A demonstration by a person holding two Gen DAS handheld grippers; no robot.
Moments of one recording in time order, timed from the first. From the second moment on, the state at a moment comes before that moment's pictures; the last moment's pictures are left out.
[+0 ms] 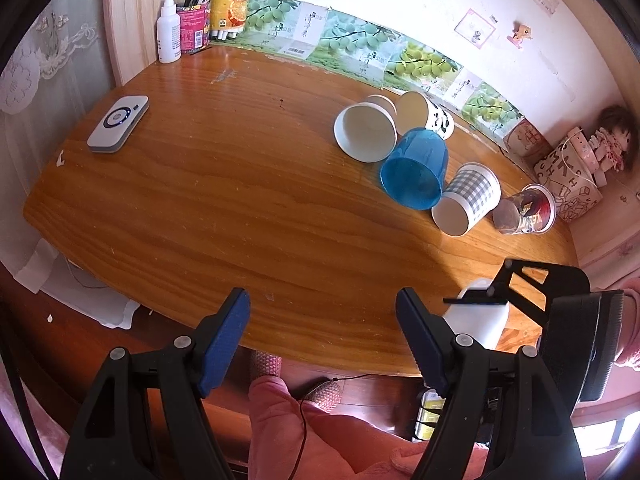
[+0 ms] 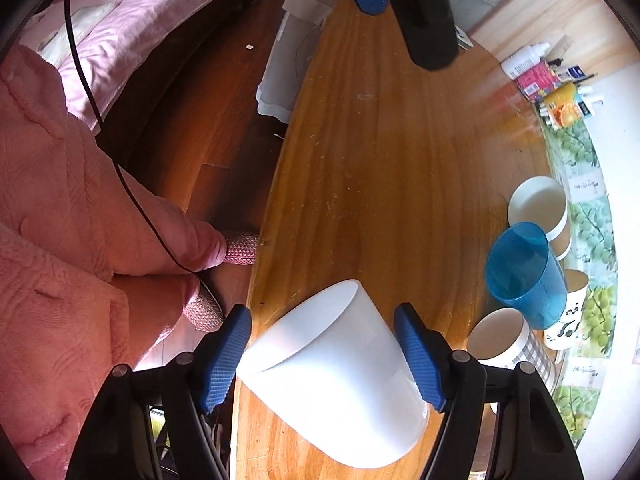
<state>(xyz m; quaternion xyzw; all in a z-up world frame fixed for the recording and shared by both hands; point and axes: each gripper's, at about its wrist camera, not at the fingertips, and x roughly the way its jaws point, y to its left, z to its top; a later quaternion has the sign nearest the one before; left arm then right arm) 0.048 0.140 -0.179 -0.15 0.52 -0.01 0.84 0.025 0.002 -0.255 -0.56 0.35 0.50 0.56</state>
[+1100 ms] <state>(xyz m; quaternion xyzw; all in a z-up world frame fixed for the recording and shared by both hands) 0.047 0.121 -0.180 -0.14 0.53 -0.02 0.84 0.023 -0.030 -0.235 -0.54 0.35 0.52 0.56</state>
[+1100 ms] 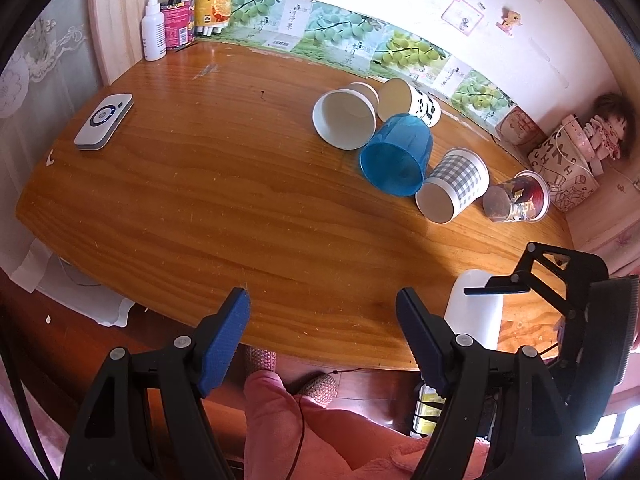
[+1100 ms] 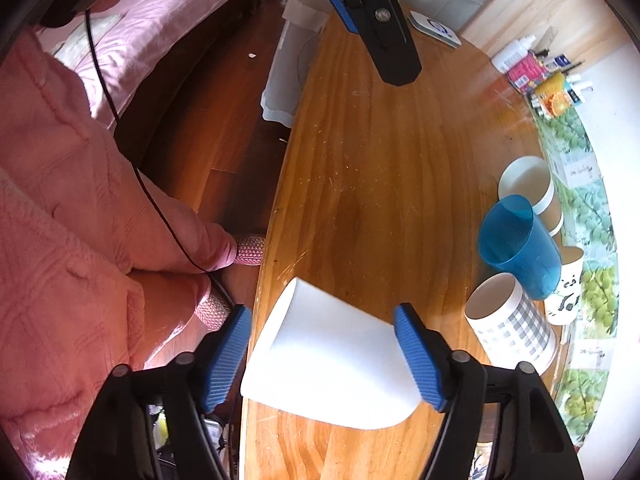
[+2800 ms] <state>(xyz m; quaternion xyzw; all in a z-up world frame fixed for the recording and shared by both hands) 0.042 0.097 -0.174 -0.13 0.54 -0.01 0.83 0.004 -0.052 -0.260 -0.66 0.19 0.54 0.49</state>
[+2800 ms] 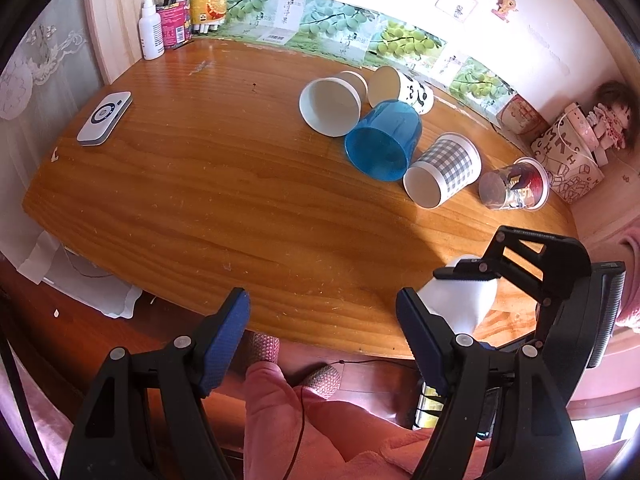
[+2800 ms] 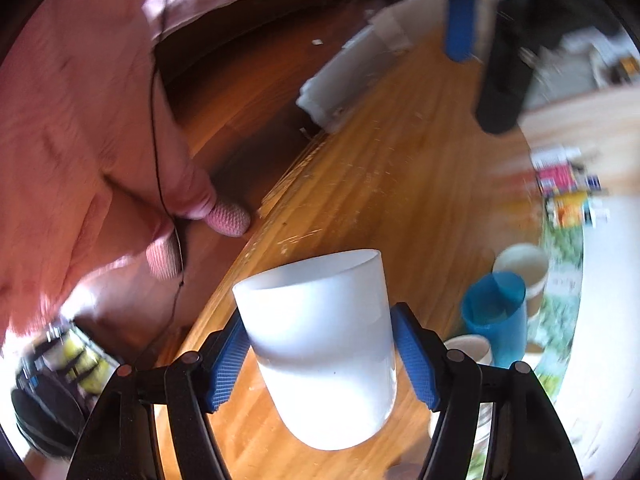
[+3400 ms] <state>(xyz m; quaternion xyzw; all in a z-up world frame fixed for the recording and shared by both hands) 0.057 0.071 -0.168 -0.11 0.55 -0.05 0.82 0.057 -0.077 -0.227 -0.33 0.34 0.40 0.78</state>
